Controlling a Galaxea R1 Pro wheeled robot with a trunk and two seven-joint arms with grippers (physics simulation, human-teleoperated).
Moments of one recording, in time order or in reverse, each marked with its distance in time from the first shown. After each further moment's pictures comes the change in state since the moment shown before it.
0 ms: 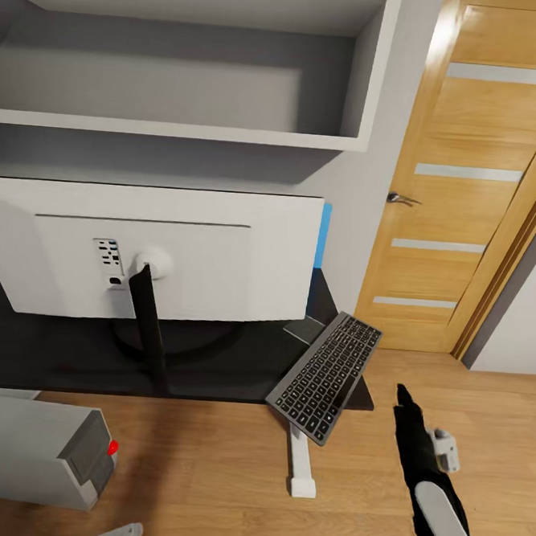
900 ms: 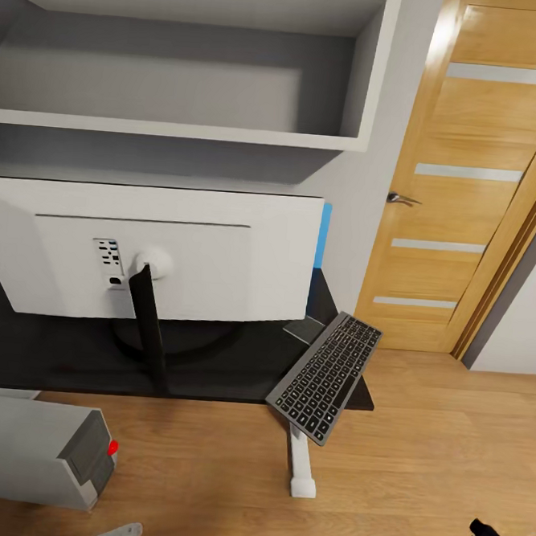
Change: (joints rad) left arm 0.000 0.001 0.005 0.000 0.001 0.001 -0.002; right arm 0.000 -0.147 -0.370 0.643 0.599 0.406 0.011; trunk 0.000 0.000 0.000
